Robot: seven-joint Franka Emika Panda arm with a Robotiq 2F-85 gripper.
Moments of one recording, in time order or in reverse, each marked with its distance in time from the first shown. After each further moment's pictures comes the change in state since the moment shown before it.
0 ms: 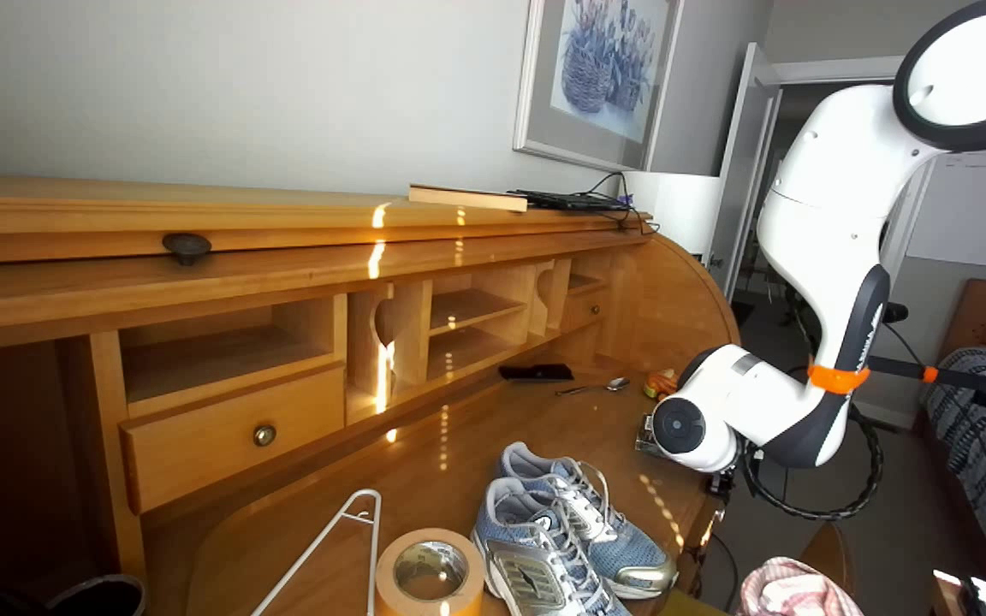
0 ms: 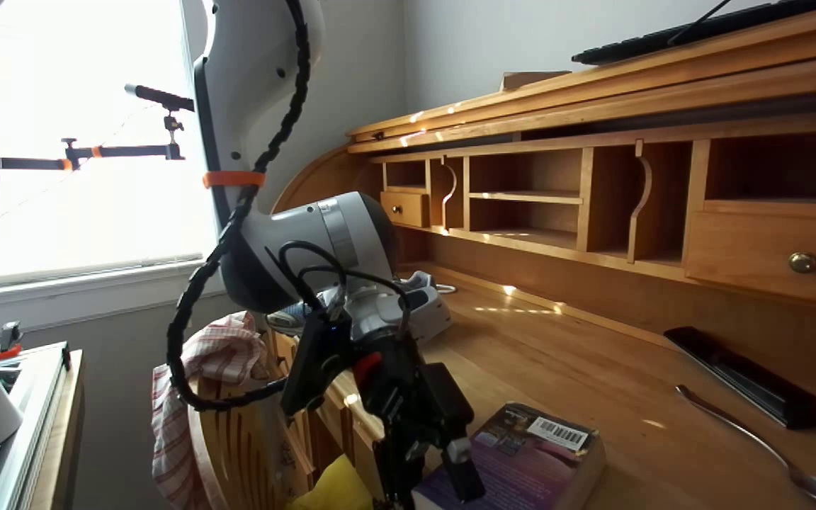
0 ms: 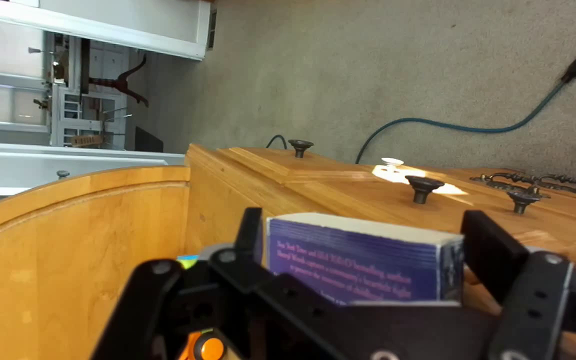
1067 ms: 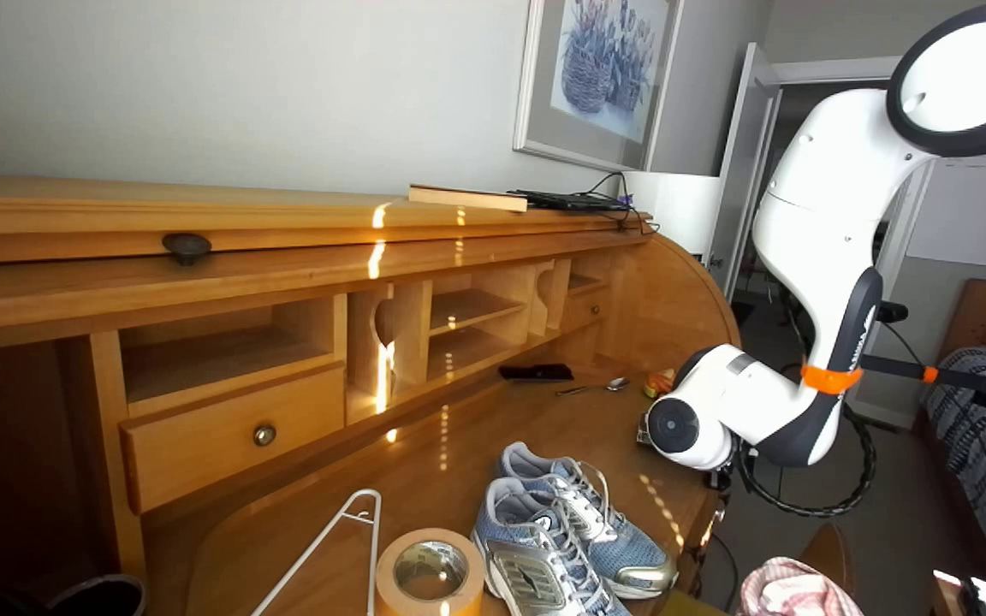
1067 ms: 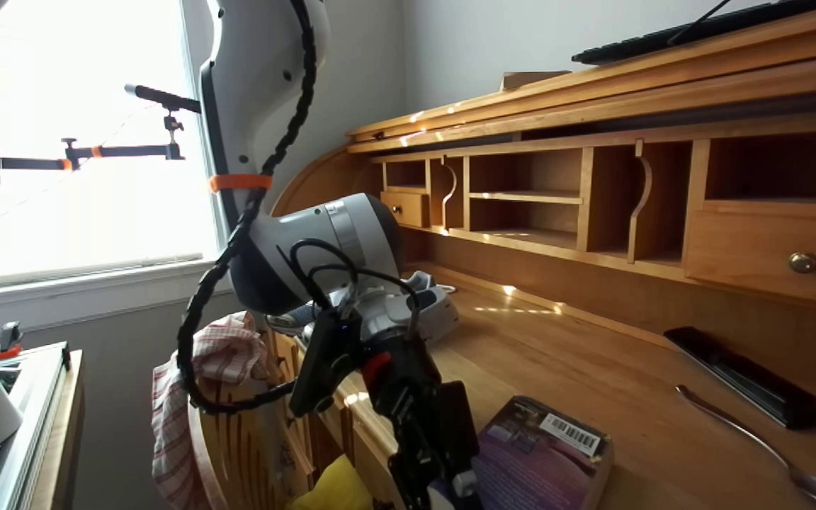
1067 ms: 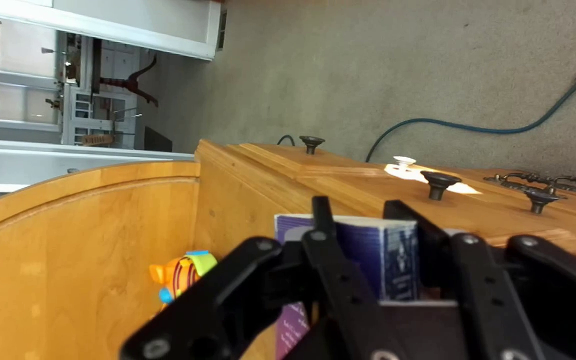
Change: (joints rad) arm -0.005 0.016 0.004 0.026 0.000 -0.023 -0.015
